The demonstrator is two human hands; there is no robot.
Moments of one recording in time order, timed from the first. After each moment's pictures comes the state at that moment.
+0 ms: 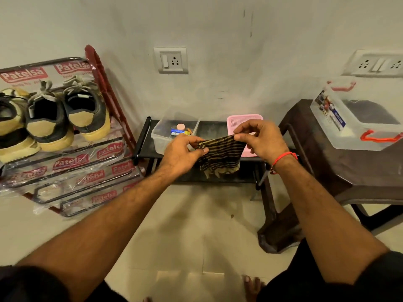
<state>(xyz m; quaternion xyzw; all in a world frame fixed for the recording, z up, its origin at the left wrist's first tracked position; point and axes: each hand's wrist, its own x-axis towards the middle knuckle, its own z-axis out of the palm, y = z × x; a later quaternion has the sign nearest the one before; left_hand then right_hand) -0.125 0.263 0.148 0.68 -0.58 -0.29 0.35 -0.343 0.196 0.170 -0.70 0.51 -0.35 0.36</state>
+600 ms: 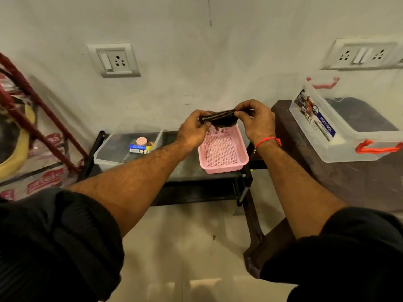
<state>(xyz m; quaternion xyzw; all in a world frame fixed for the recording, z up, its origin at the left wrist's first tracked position) -0.222 0.049 0.095 0.63 -0.55 -0.37 0.40 -0.401 0.027 0.110 -0.61 0.57 -0.49 0.25</state>
